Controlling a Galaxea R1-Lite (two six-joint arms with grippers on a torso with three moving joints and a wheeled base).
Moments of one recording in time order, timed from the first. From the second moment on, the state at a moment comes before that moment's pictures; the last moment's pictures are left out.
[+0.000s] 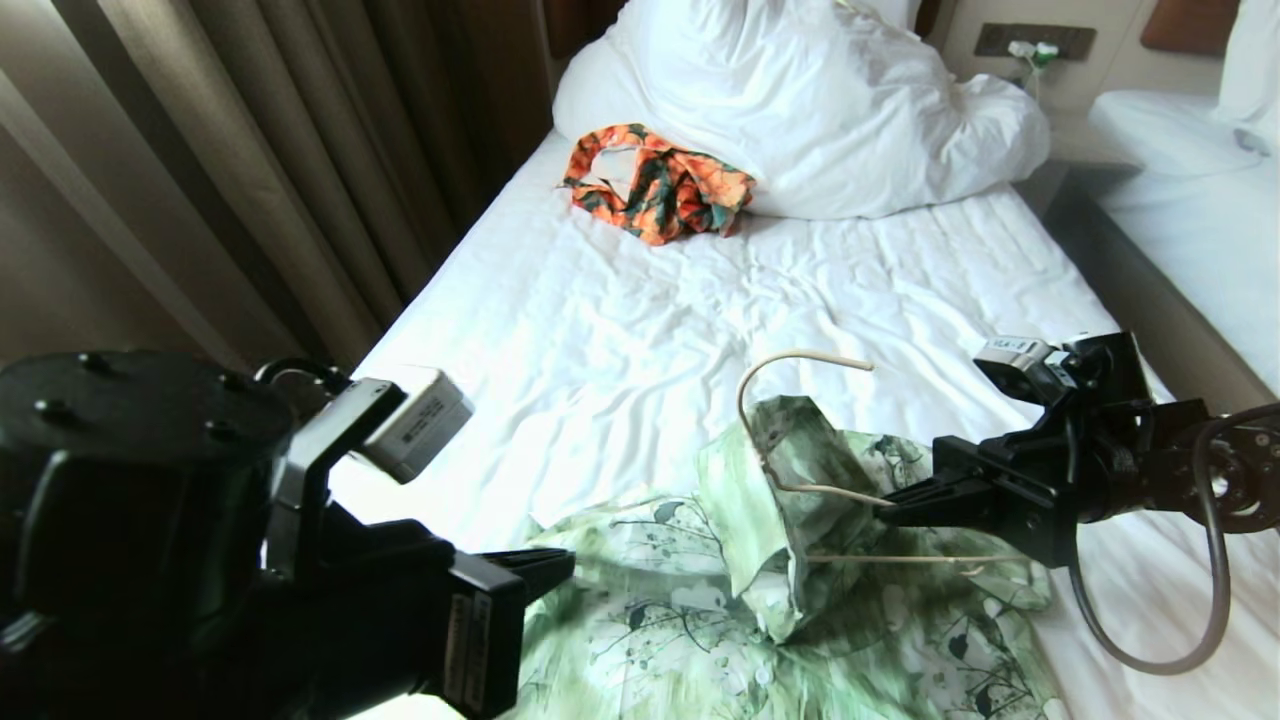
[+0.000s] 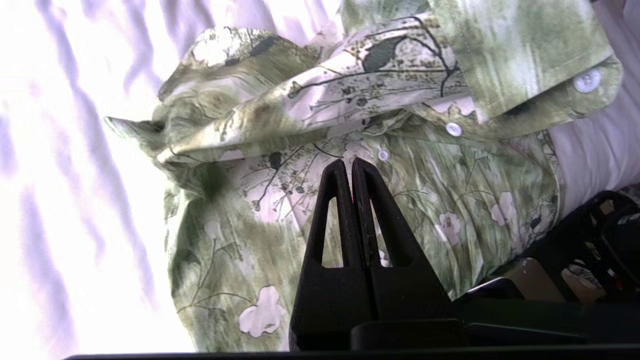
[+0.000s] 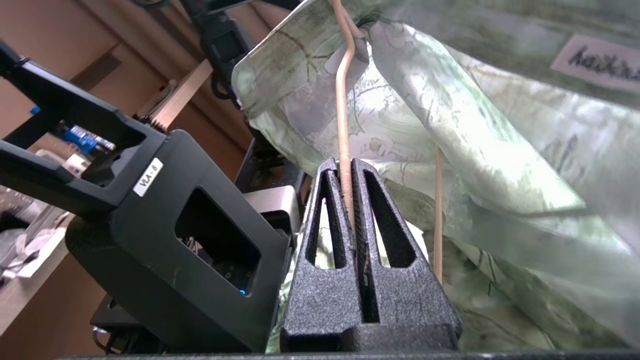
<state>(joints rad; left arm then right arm) -0.98 1.28 -0.79 0.04 0.28 -0.35 0.18 1.84 -0.97 -0.21 1.52 -0.34</state>
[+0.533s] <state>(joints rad) -0.89 1.14 -0.76 0.04 0.24 -0.21 0.29 1.86 -1.04 -0.20 1.52 -0.33</state>
